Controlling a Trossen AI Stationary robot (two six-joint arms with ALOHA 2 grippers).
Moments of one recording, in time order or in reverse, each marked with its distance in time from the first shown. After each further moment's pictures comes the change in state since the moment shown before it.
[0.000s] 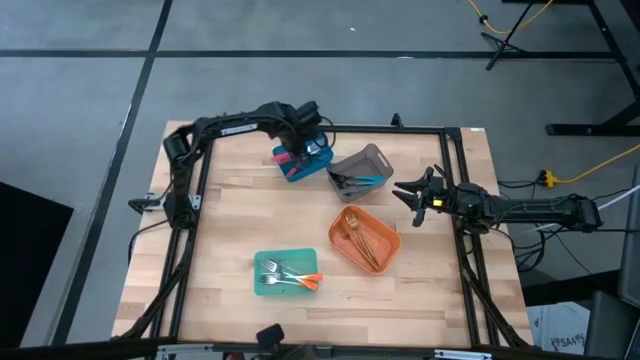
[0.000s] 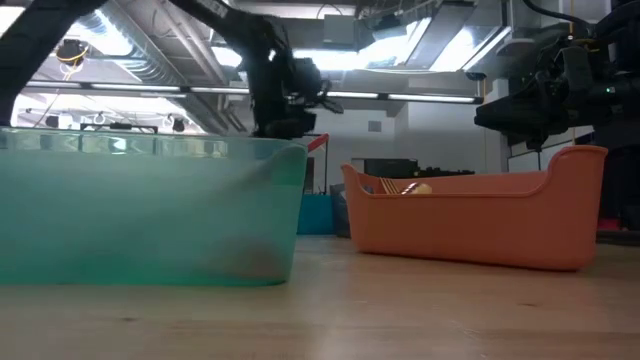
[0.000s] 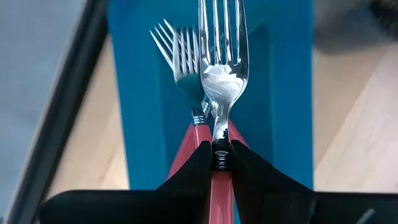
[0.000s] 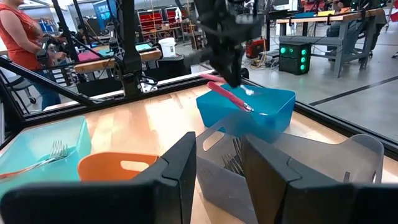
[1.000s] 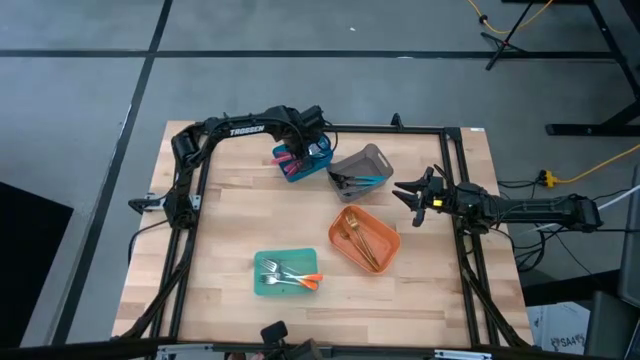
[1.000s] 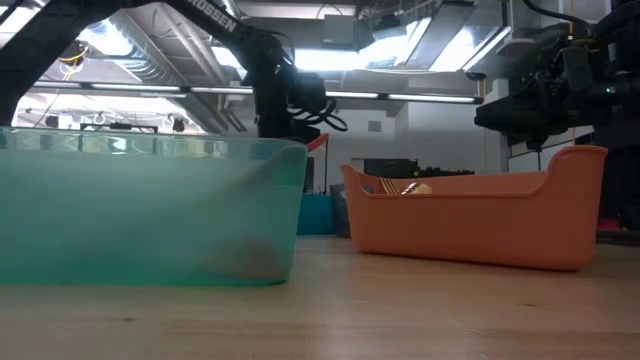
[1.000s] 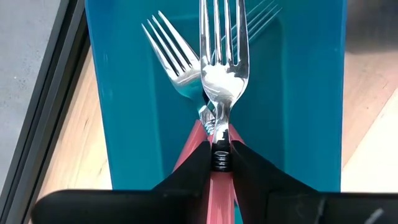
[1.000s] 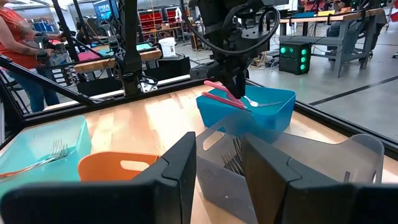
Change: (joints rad) left arm 0.002 0.074 0.001 0.035 -0.012 0.000; right arm 0.000 0.000 0.000 -0.001 0.000 0.000
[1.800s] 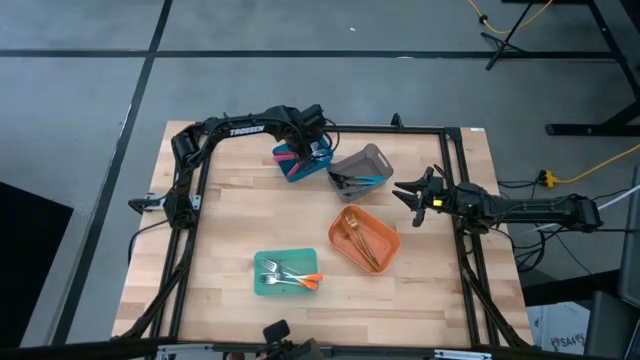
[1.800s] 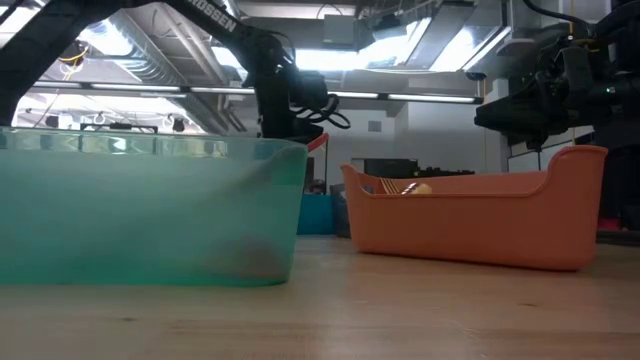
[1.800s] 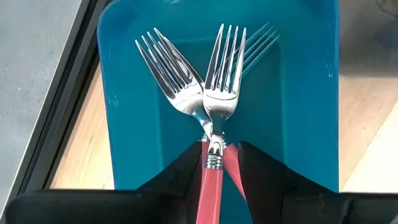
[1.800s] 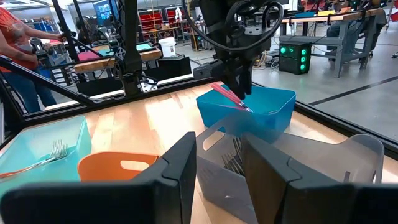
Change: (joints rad) left arm 0.000 0.000 0.000 0.055 0.000 -0.002; right arm 0.000 0.000 0.000 0.000 0.000 0.000
